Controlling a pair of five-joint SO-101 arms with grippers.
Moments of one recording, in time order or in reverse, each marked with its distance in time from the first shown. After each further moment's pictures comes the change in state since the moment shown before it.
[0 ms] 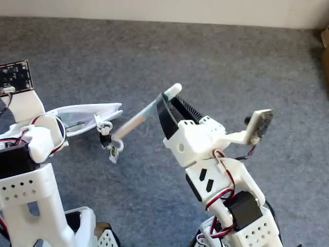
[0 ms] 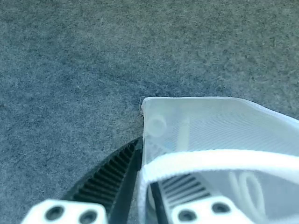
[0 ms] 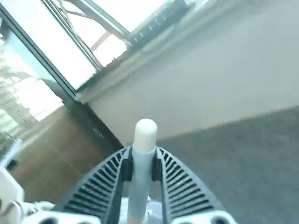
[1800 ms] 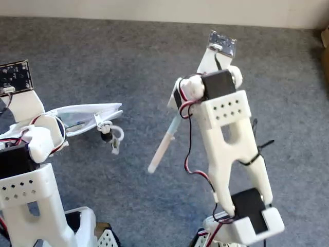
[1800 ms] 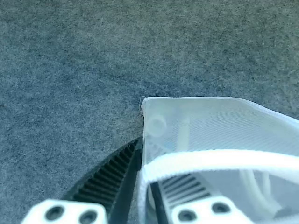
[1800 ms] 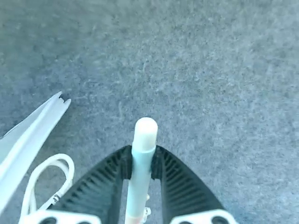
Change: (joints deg) left arm 0.0 0.0 0.0 0.0 0.0; right arm 10.4 70.2 -73.2 77.4 0.0
